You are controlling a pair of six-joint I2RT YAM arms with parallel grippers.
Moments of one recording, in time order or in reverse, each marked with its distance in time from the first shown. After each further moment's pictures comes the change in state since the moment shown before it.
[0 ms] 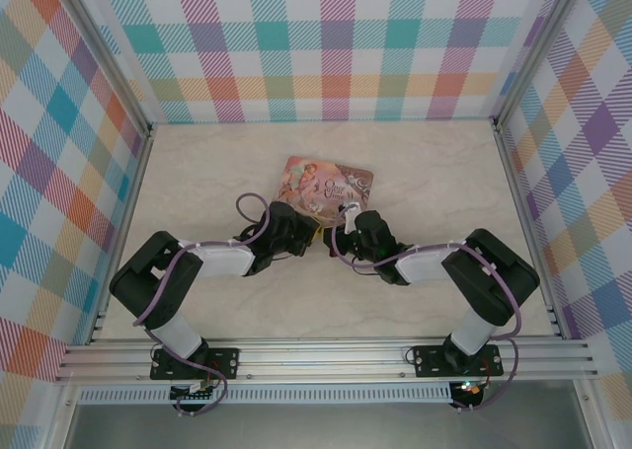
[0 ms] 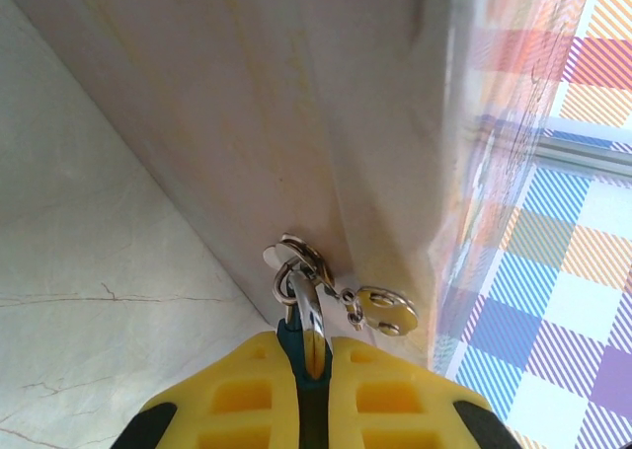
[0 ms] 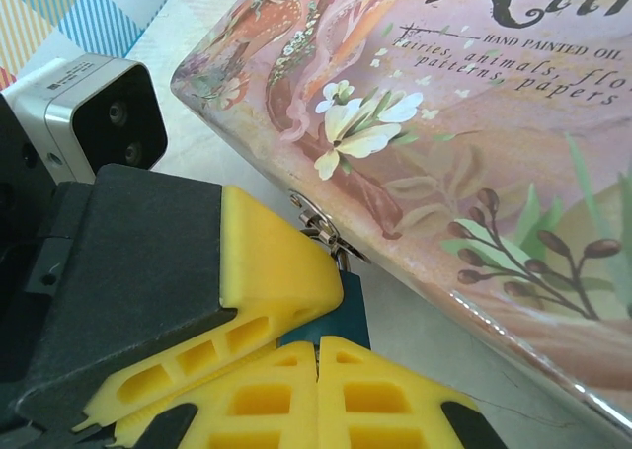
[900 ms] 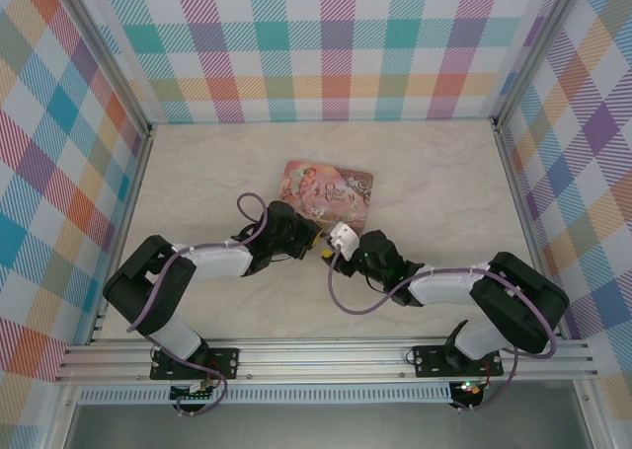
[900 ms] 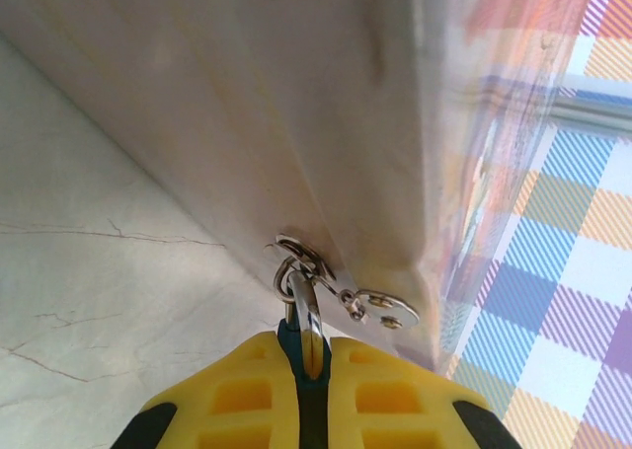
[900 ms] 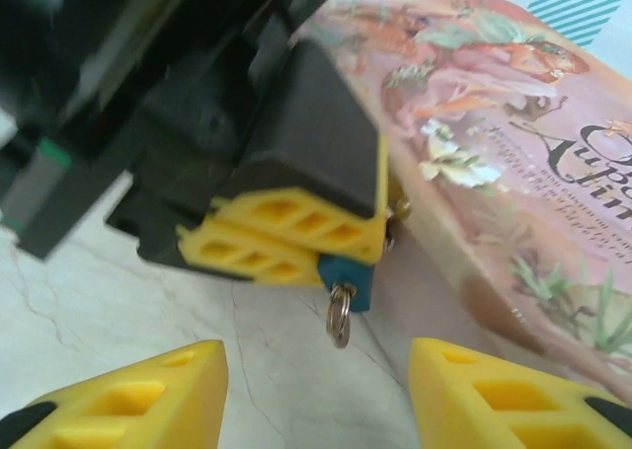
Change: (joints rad) left arm 0.000 -0.045 0.009 -0.080 0.067 0.040; right arm 0.130 -0.188 -0.152 -0.022 0.214 -0.733
